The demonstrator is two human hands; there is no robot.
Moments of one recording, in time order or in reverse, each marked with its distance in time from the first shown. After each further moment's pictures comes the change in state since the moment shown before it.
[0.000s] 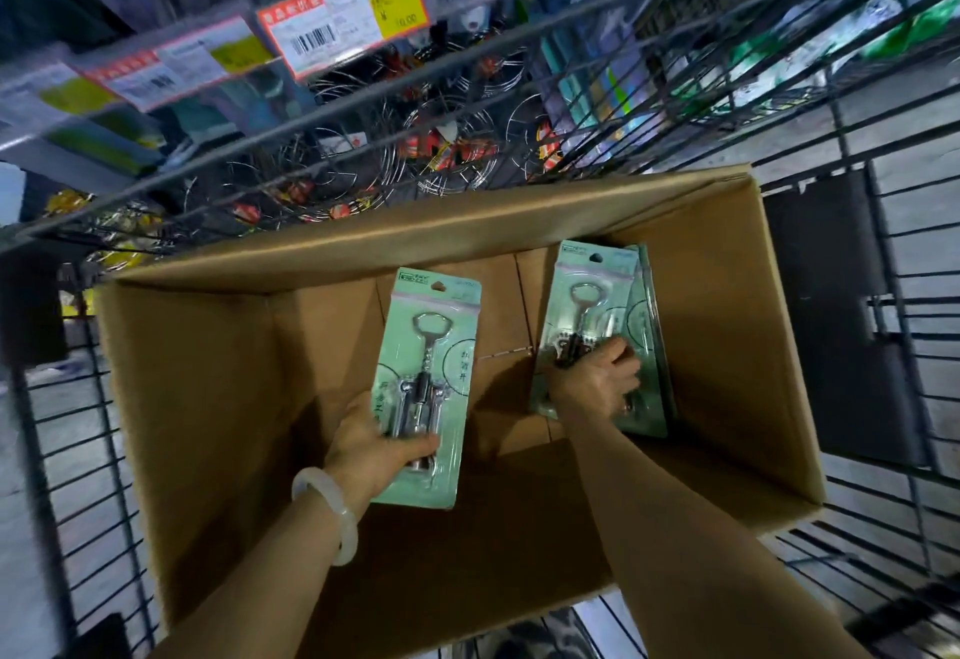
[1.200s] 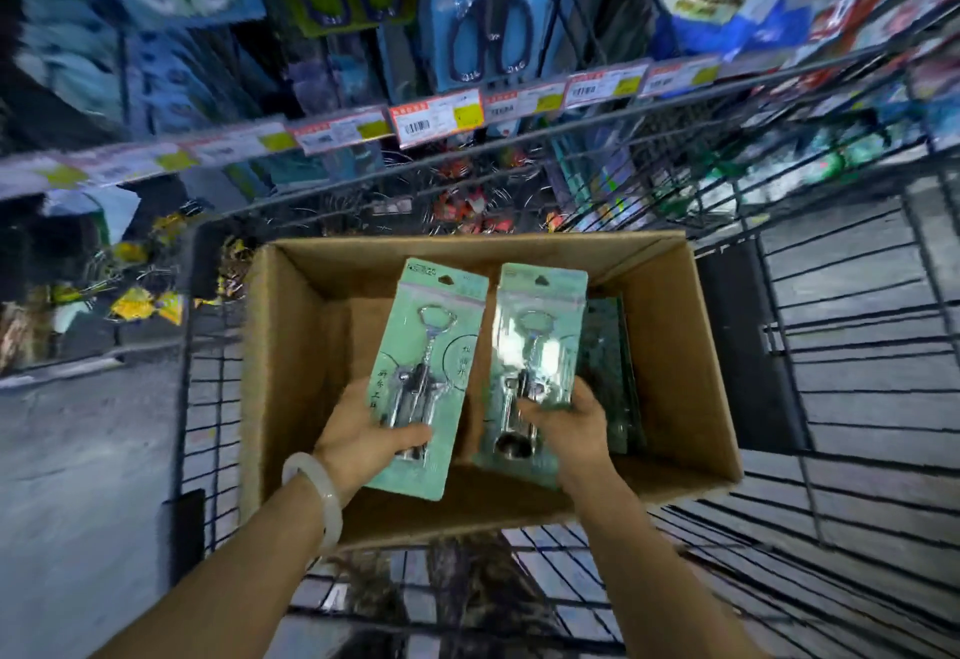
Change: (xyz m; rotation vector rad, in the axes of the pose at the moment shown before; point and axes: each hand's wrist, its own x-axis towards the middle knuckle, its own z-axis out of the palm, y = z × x) left_hand -0.102 -0.005 -0.028 -0.126 0.076 0.345; right_hand -0.134 0.026 -0.085 0.690 -0.403 -0.318
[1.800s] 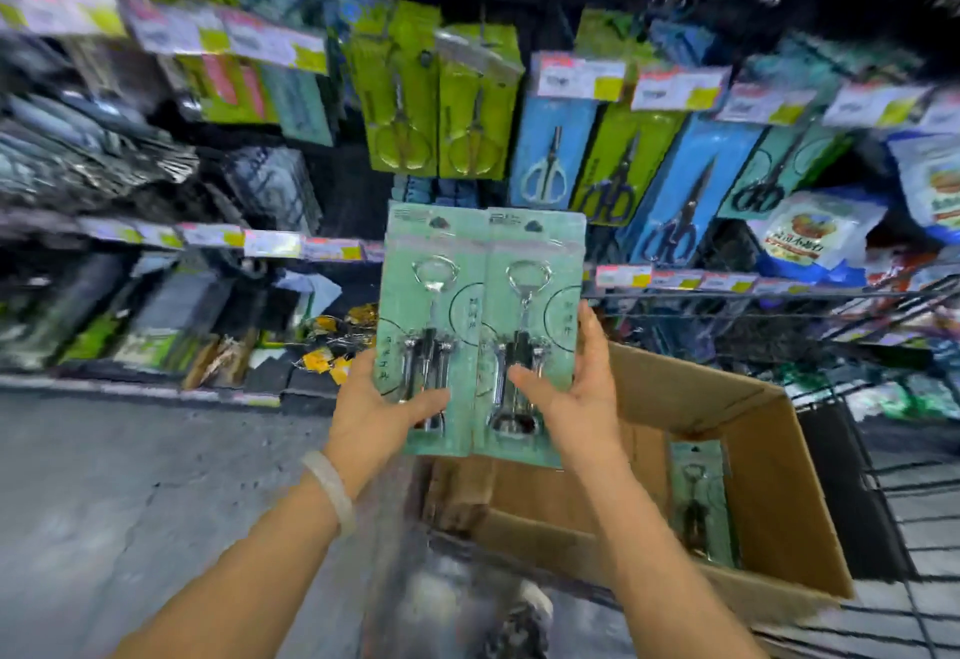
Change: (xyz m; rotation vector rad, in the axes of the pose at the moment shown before) left_hand -0.172 -0.045 -0.186 -0.373 0.483 0.483; right_hand -0.236 -0.082 0.160 0.016 -0.331 -0.879
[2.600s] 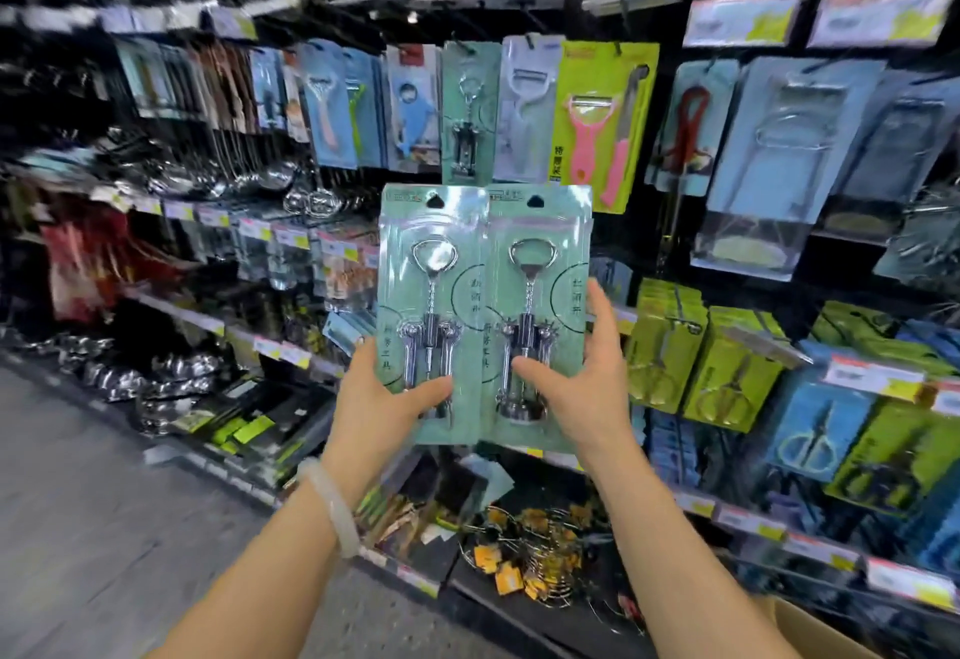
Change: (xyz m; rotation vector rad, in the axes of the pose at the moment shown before) left_hand -0.017 0.121 -0.306 -0.070 0.495 0.350; right_hand -0.004 -0.200 0.281 -0.007 -0.348 -0.540
